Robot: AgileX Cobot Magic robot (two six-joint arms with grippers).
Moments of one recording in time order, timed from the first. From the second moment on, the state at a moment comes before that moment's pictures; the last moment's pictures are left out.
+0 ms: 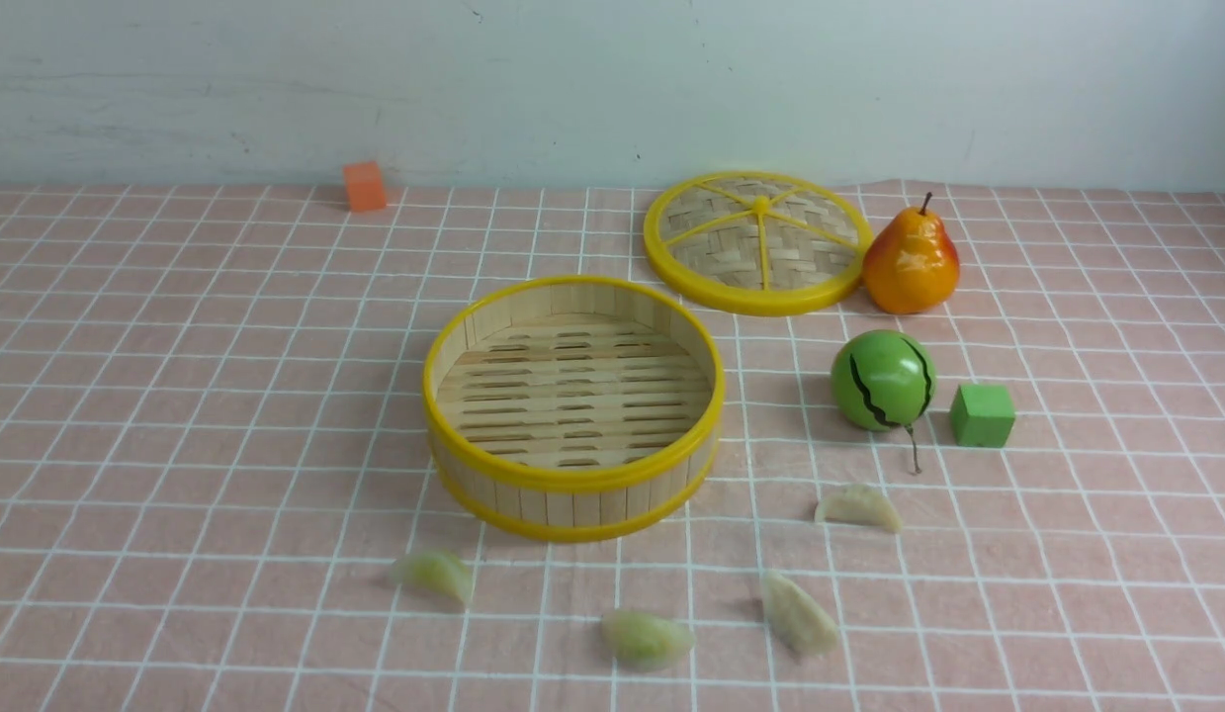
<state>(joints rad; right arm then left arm) -0.06 -0.01 0.02 0.07 0.39 0.16 0.00 -0.01 0.03 -0.01 0.38 -0.21</state>
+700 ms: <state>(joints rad) -0.06 -0.01 0.02 0.72 0.41 0.51 -0.04 -0.01 0.03 -0.82 0.33 -0.61</state>
